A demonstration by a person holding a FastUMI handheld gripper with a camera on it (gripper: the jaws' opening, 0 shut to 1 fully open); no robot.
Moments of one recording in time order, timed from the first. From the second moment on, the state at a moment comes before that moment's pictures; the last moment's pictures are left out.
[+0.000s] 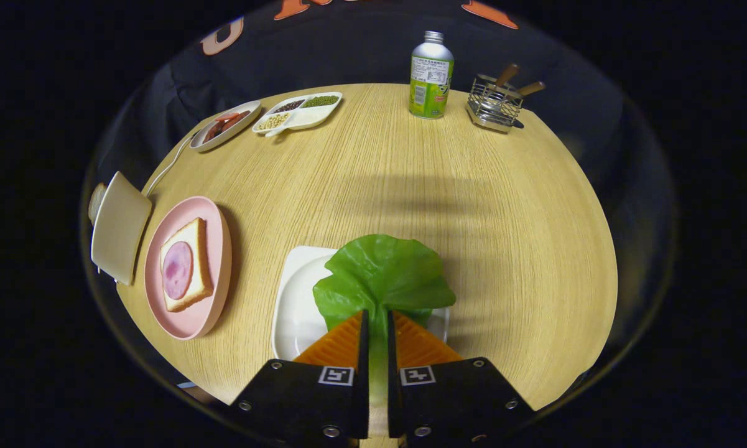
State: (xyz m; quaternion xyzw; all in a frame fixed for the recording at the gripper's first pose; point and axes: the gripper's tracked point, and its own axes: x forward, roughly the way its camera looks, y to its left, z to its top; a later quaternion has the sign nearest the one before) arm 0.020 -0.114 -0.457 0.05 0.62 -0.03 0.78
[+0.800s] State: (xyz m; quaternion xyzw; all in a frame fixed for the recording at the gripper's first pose) arm 0.057 -0.014 -0.370 0.07 0.55 0.07 0.83
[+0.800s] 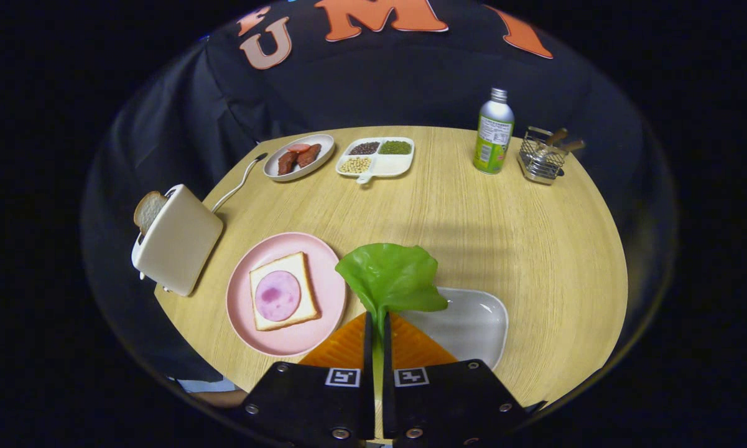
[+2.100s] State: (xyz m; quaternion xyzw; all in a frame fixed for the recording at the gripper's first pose) arm 0.096 0.131 -0.402 0.07 0.57 0.18 0.80
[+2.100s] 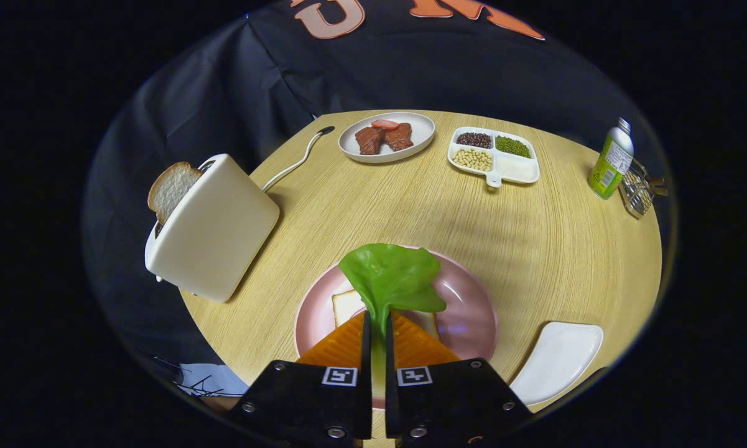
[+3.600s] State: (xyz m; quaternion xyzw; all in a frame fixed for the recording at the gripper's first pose) arm 0.117 0.162 -0.344 0.00 0.54 0.16 0.83
